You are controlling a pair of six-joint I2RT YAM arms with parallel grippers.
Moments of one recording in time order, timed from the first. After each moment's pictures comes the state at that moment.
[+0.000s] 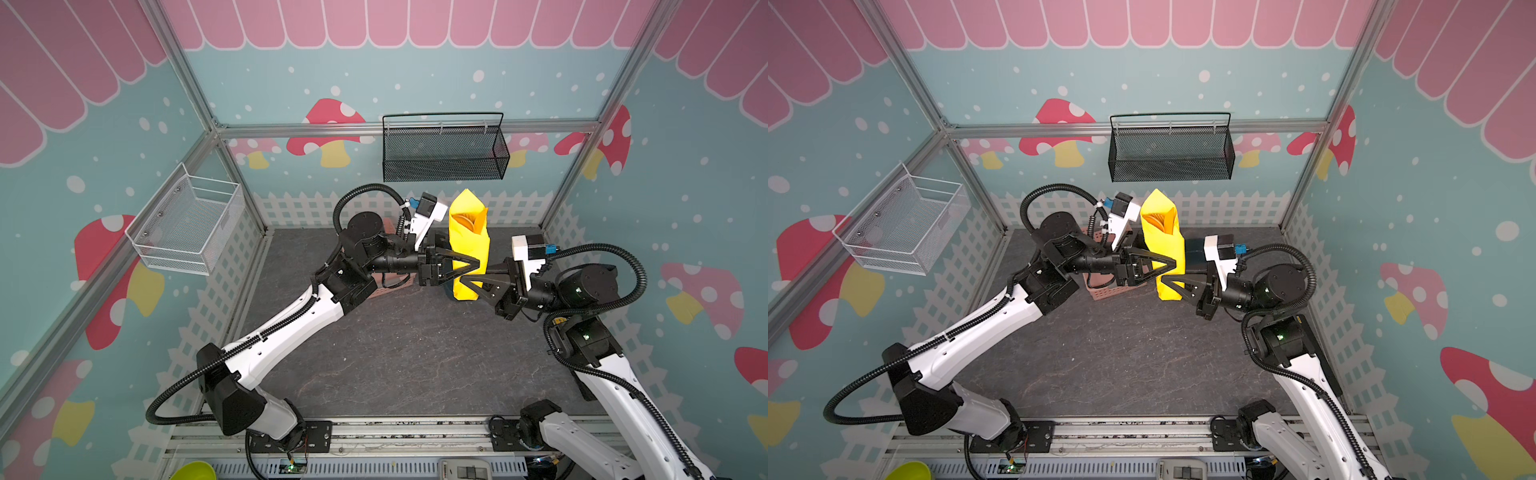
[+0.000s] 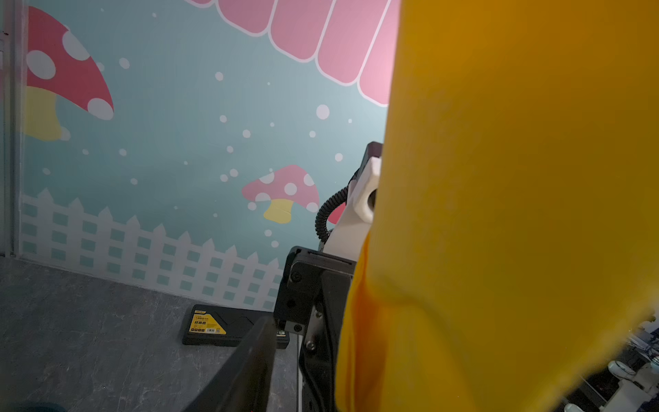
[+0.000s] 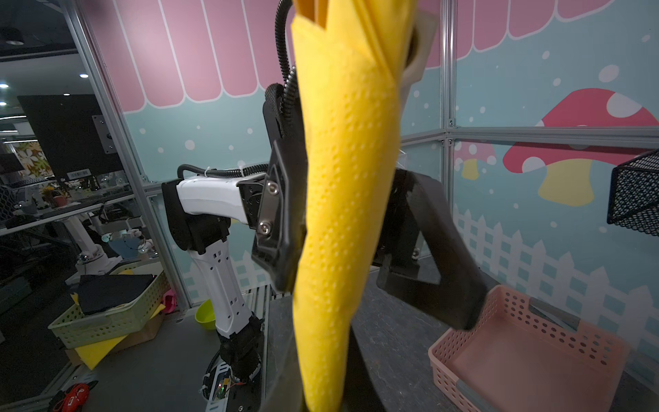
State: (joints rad) left arm -0.78 1.50 1.51 0.21 0.88 -0.57; right arm 0.34 0.87 0.99 0.18 -1.01 0.39
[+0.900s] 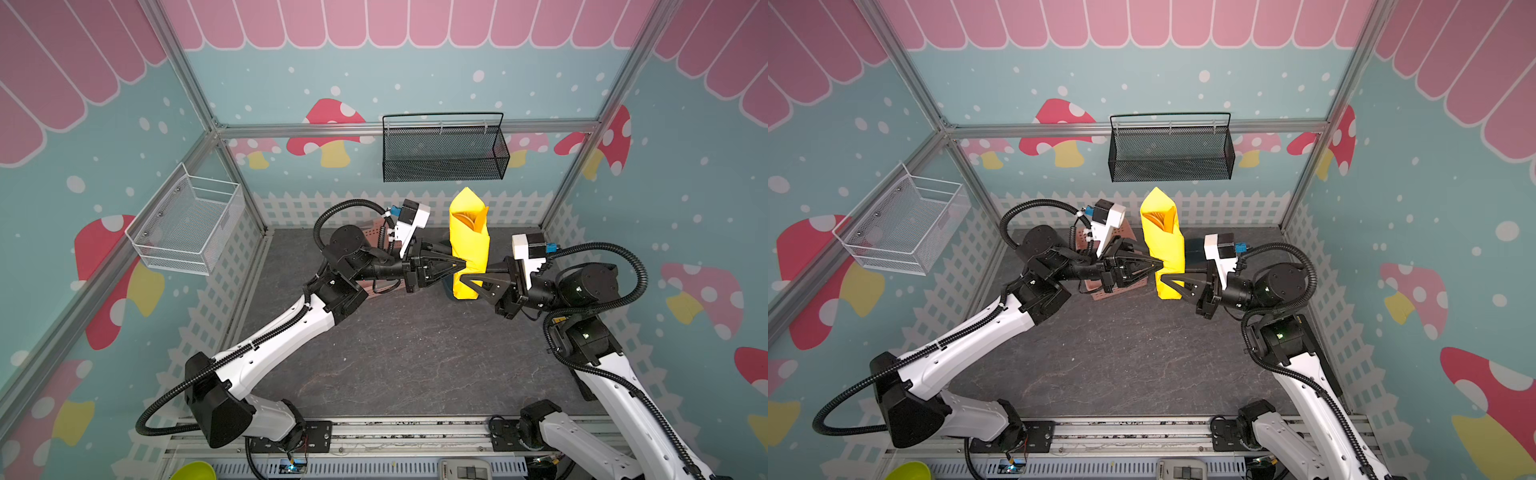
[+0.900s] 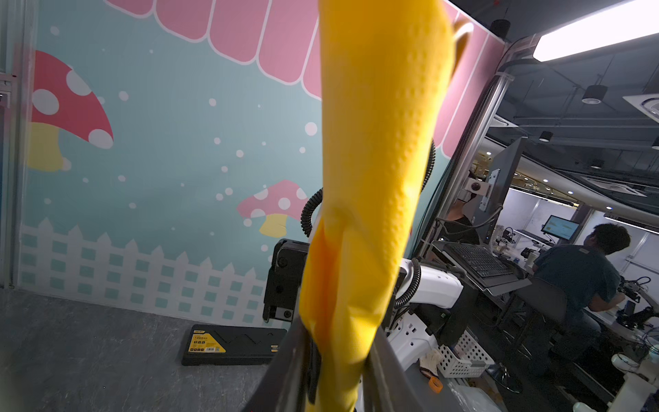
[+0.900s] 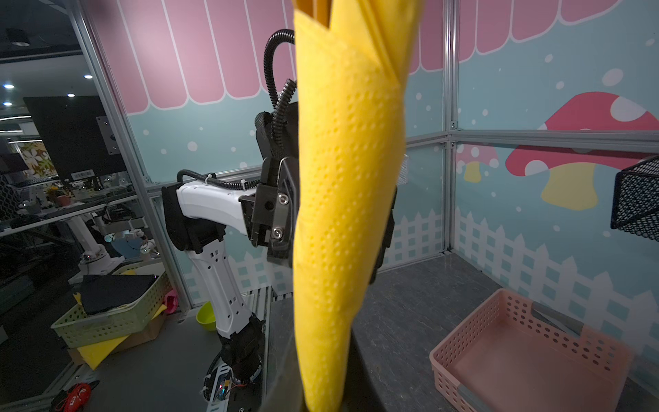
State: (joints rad) left arm -0.75 1.42 1.37 0.39 0.89 -0.61; right arm 0.34 0.87 1.00 0.20 -1.01 0.40
